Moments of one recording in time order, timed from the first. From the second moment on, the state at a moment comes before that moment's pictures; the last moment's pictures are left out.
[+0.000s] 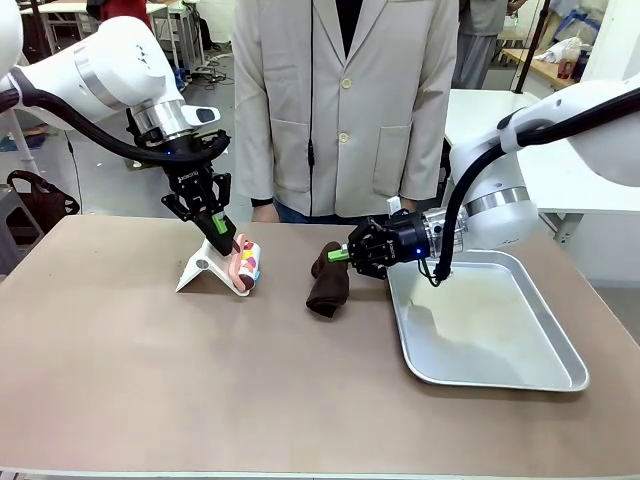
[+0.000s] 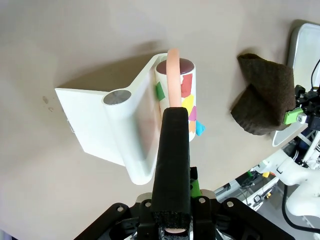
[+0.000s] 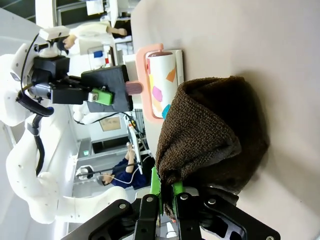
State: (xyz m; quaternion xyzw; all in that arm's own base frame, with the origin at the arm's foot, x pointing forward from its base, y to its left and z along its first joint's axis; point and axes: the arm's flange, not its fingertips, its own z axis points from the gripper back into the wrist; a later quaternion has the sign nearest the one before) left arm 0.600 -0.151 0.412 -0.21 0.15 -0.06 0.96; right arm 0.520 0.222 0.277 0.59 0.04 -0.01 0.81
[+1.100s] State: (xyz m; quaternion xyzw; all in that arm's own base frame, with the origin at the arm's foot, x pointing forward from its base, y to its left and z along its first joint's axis) left arm 0.599 -0.104 0.421 -0.20 0.14 -0.01 0.97; right arm 0.525 0.207 0.301 0.50 0.04 0.00 0.86
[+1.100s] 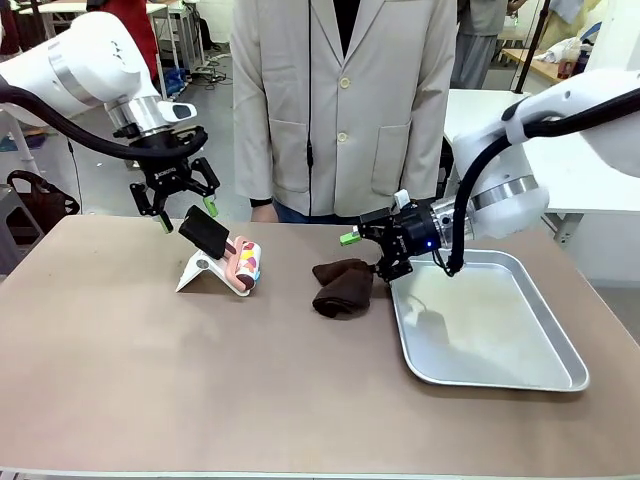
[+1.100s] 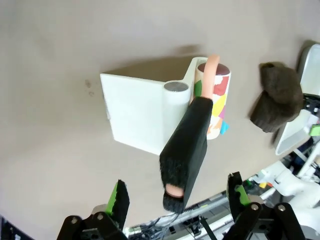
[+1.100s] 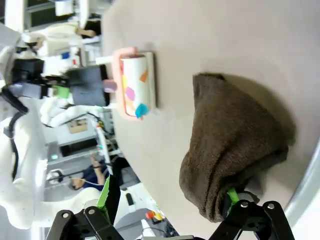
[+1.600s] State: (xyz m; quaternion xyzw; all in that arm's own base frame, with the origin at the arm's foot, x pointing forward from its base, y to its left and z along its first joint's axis) left arm 0.559 -0.079 0.463 -0.21 0.10 0.00 0.97; right arm 0.519 0.229 0.359 0.24 0.07 -0.01 0.97
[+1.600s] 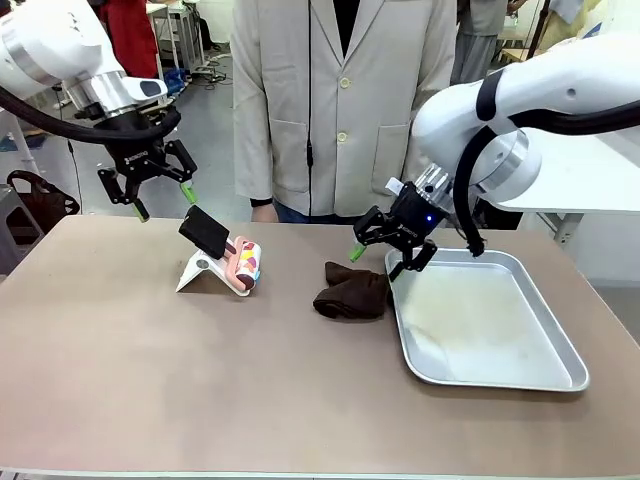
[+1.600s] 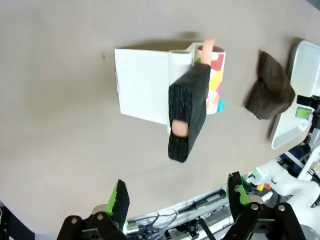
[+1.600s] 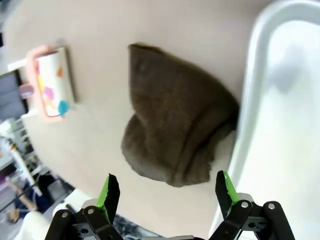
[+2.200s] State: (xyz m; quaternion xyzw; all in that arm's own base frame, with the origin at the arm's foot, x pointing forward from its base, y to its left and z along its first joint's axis) left arm 0.476 -0.030 0.470 -0.33 0.09 -0.05 0.94; right arm 0.485 0.160 0.393 0.36 0.09 -0.02 0.93
